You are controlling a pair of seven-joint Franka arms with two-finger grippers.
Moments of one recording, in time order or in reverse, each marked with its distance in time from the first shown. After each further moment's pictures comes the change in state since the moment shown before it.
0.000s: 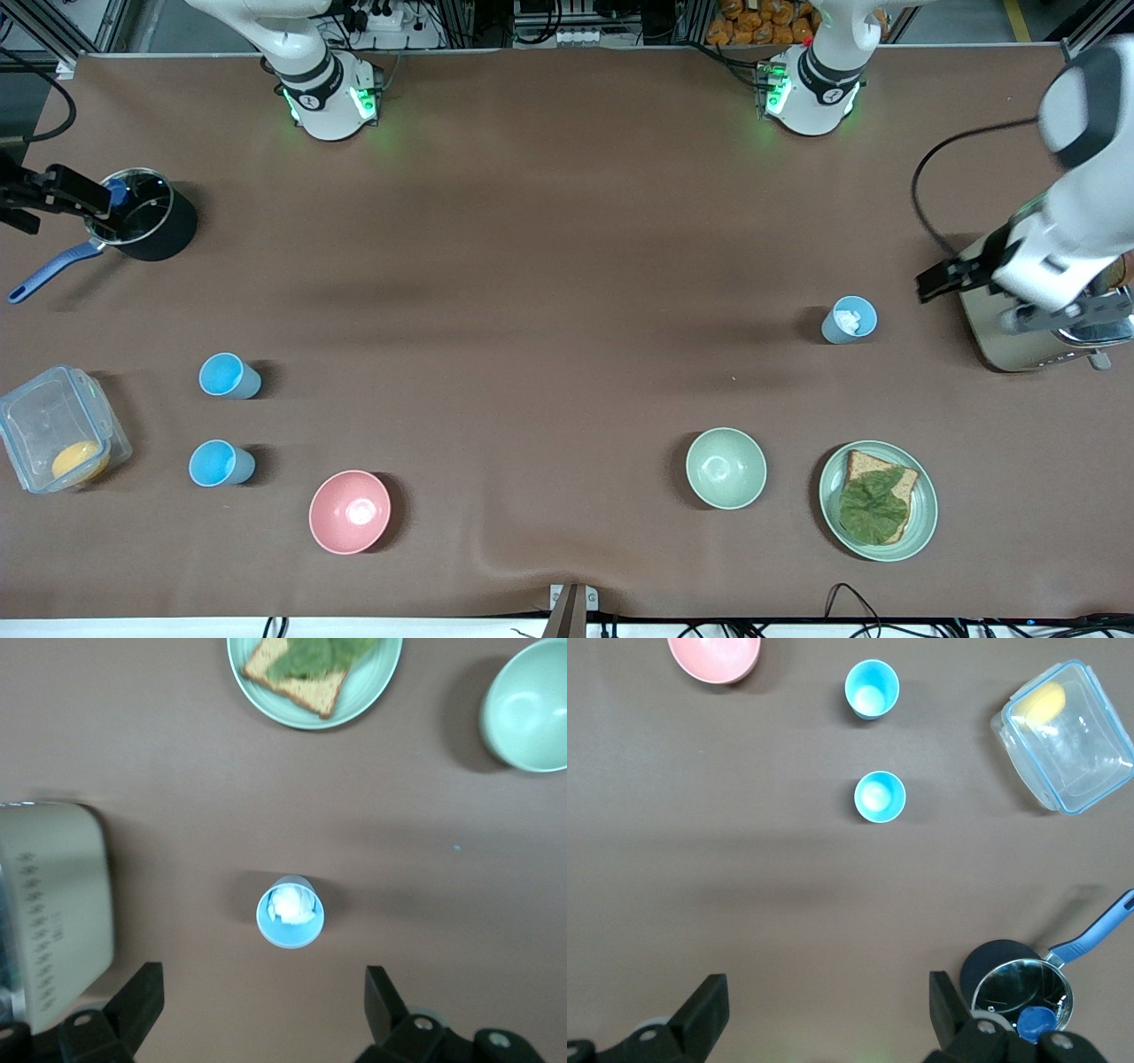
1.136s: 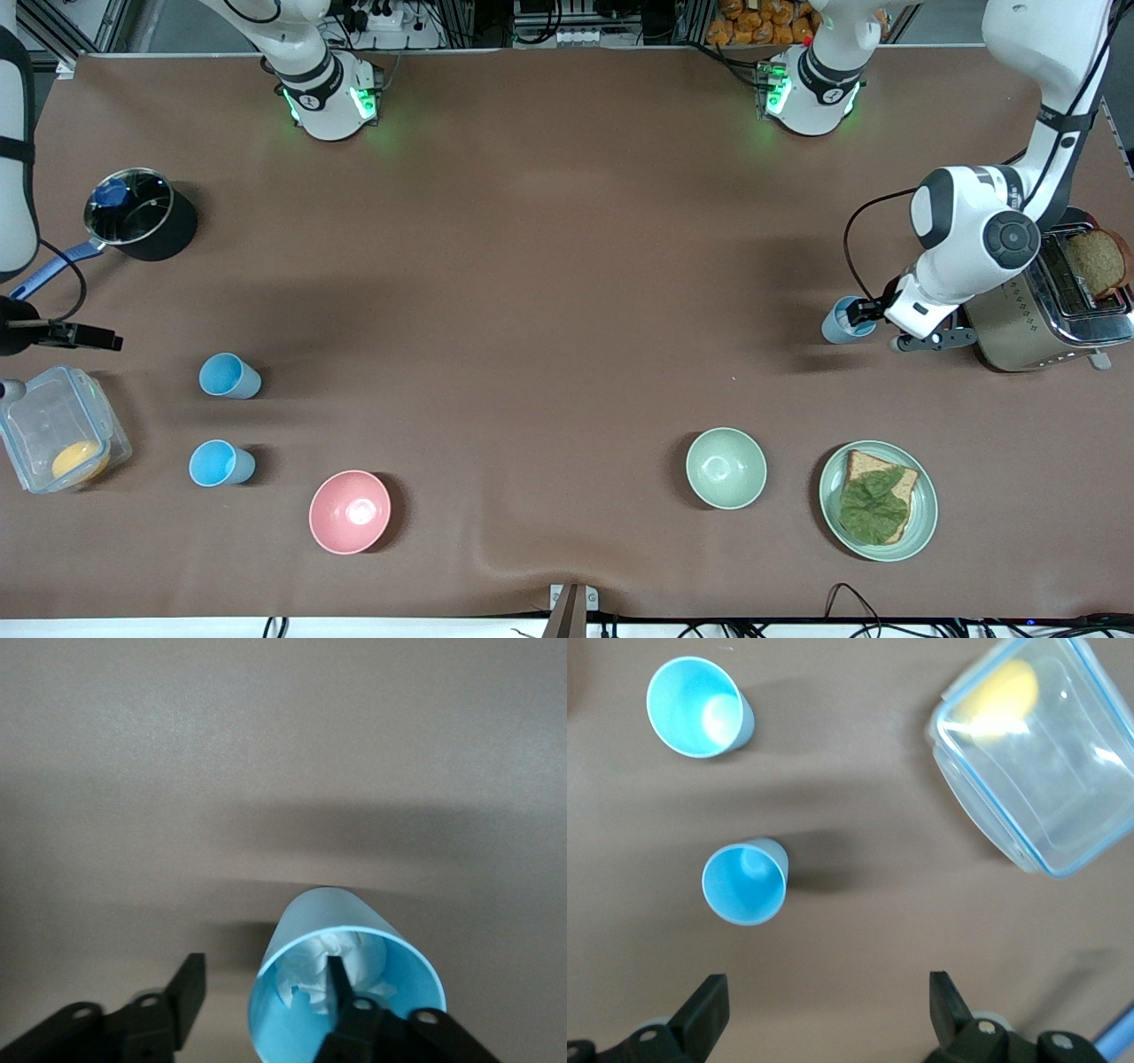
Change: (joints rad) left arm 0.066 0.191 0.001 -0.375 0.000 0.551 0.066; right arm -0.176 0.404 0.007 0.011 -0.045 0.345 -0.076
